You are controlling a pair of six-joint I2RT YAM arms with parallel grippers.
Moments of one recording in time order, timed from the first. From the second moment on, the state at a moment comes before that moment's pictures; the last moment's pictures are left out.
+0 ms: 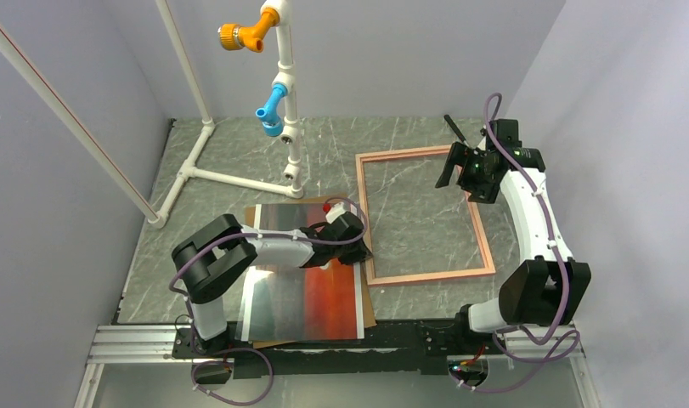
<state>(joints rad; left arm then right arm) -0.98 1.80 0.92 0.08 -0.10 -1.24 -0.06 1.42 1.38 -0.98 -0.16 0.33</state>
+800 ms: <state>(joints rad) -1.04 1.76 1.00 -0.08 -0.17 -1.11 -0.04 1.28 1.22 -0.88 -0.35 0.30</state>
